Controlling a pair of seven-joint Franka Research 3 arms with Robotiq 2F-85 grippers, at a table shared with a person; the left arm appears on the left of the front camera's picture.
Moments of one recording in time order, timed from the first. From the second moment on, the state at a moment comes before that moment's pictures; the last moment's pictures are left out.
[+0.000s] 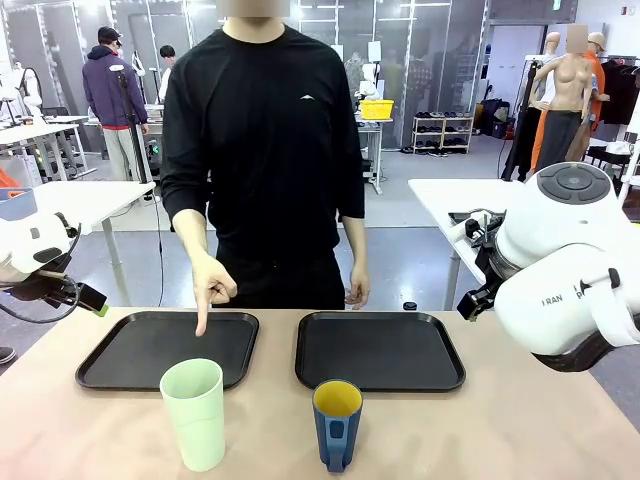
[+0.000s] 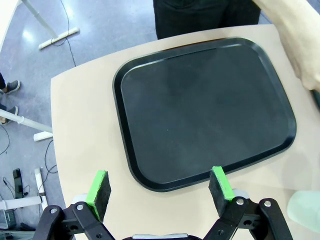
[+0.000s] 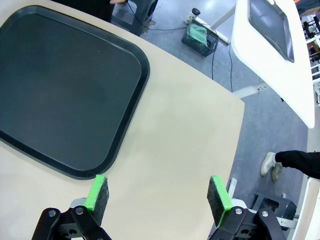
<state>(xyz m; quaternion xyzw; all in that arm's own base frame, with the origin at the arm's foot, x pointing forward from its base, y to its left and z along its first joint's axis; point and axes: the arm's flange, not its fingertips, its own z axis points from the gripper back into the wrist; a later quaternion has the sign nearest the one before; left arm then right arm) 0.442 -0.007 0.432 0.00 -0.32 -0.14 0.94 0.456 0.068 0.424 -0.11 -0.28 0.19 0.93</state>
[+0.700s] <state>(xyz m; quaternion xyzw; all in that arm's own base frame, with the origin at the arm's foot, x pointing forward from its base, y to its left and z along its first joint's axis) 0.442 -0.007 0.432 0.00 -0.32 -0.14 0.94 0.456 0.068 0.424 -0.11 -0.28 0.19 0.93</state>
